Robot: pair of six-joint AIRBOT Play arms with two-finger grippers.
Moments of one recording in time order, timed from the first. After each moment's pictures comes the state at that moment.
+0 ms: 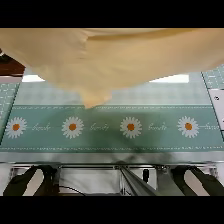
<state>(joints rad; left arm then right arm) 0.35 -0.77 1.47 0.48 -1.06 -1.15 -0.32 -0.89 1.89 -1.03 1.32 1.46</state>
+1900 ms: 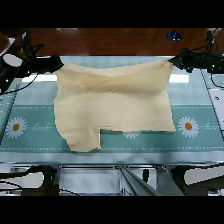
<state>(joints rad) 0.07 -1.49 1.27 0.86 -0.70 -1.28 -0.29 -1.70 1.52 -0.55 1.06 1.19</state>
